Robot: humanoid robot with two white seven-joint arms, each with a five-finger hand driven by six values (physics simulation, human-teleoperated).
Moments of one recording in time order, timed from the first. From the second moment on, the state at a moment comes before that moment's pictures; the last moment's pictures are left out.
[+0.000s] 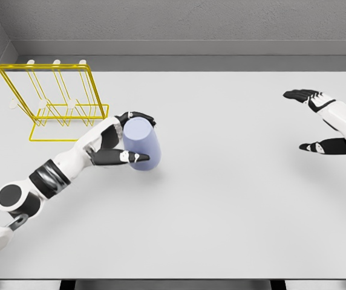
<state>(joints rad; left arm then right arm) -0.40 0.77 -0.85 -1.75 0.79 -0.24 -0.07 -0.09 -0.59 -0.14 -1.60 0.17 -0.61 0.55</state>
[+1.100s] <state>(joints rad) -0.53 0.91 -0.78 -1.73 0.94 -0.24 -0.07 -0.10 -0.60 -0.14 -1.60 0.16 -0.61 0.55</state>
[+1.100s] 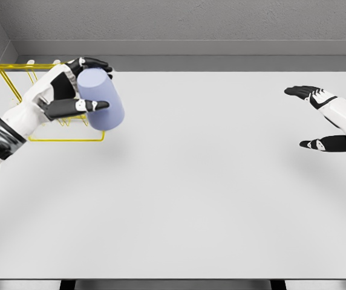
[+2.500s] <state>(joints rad) -0.57 0.89 -0.75 -1.58 0.96 -0.24 -0.07 -0.09 -0.60 -0.16 -1.59 0.16 -0.61 0.55</state>
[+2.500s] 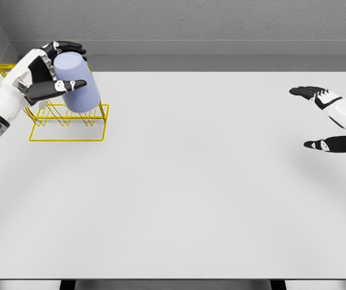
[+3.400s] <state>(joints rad) -0.57 0.89 -0.75 -1.58 0.95 -0.24 -0.07 -0.09 -0.60 -0.16 -1.58 0.16 -0.61 0.55</state>
